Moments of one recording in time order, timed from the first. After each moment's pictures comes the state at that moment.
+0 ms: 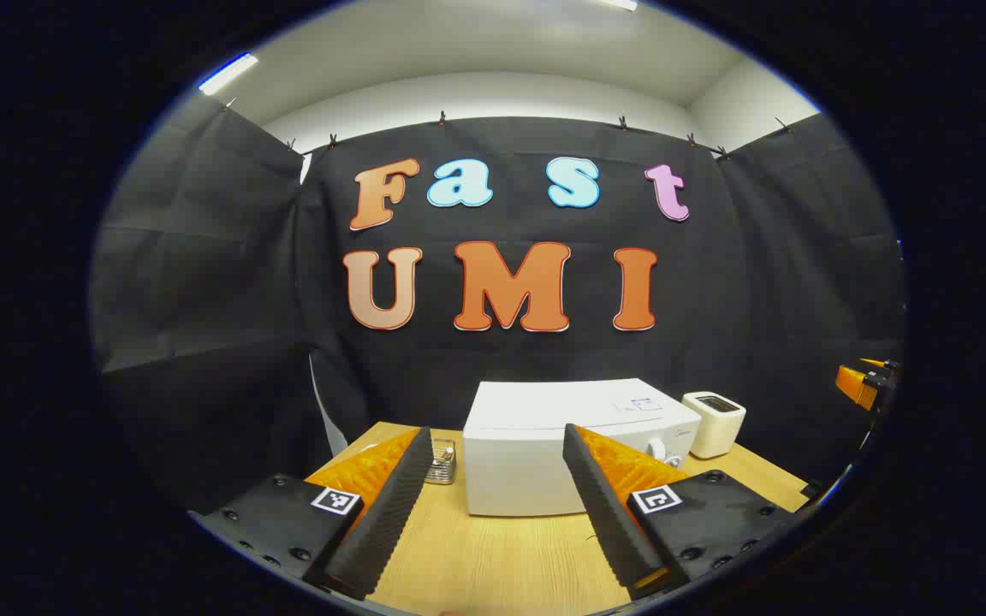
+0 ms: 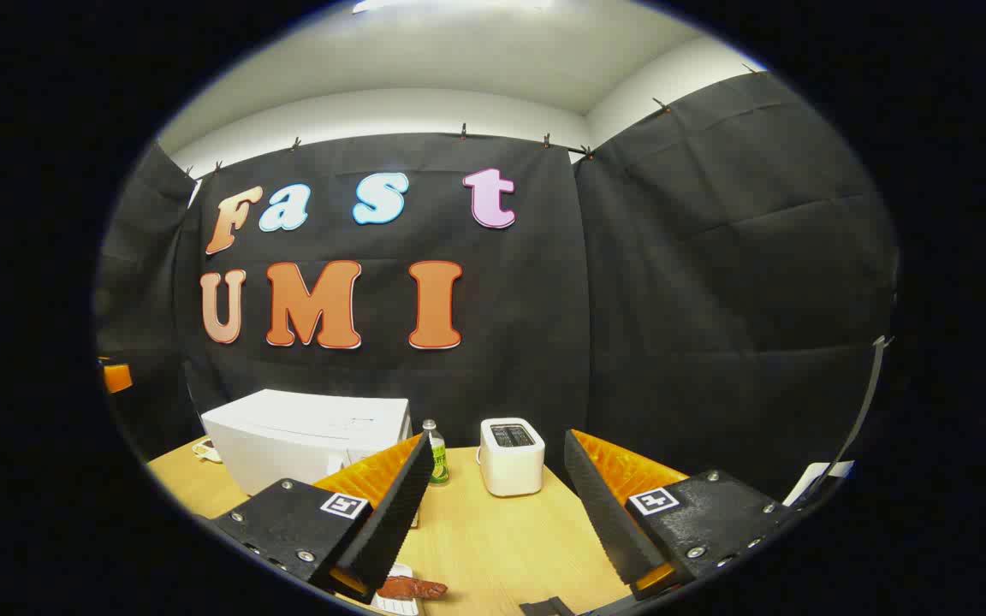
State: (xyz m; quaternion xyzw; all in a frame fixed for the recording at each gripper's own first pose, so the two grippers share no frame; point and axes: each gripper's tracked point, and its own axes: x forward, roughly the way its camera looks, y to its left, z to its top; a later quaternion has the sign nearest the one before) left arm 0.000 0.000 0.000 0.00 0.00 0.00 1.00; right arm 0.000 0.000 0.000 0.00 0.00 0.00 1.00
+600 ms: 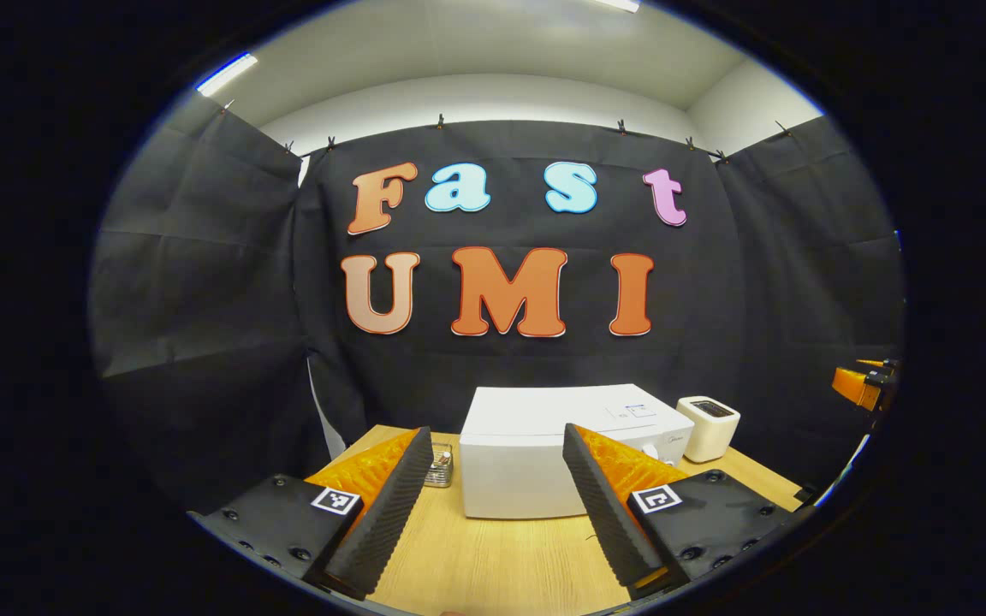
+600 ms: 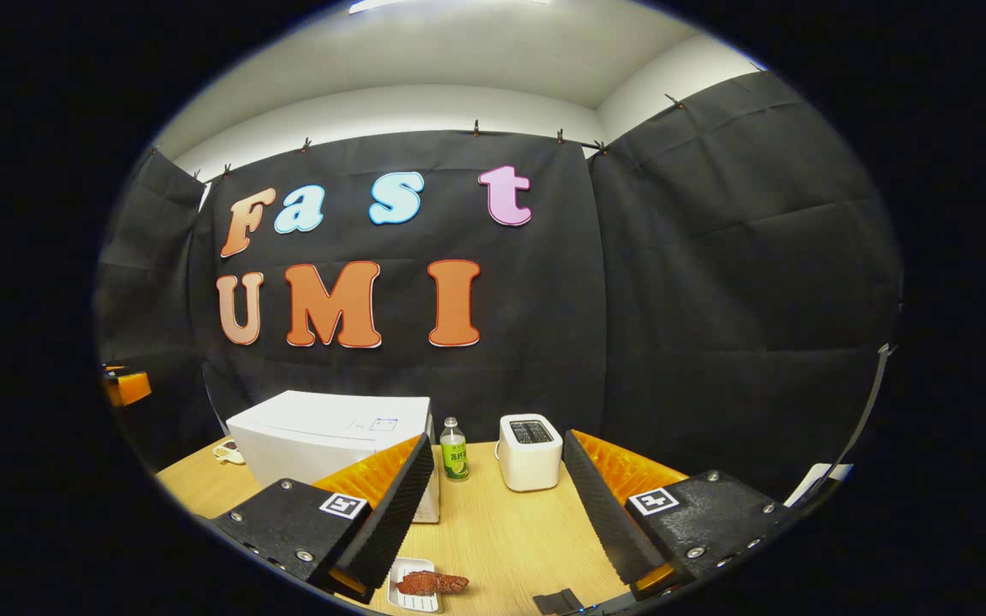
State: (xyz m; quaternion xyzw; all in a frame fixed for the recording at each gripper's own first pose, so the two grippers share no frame) left arm -0.008 -0.021 0.018 -0.01 0.00 0.00 1.00; right arm -0.004 0.002 0.011 0.01 0.03 0.04 1.00
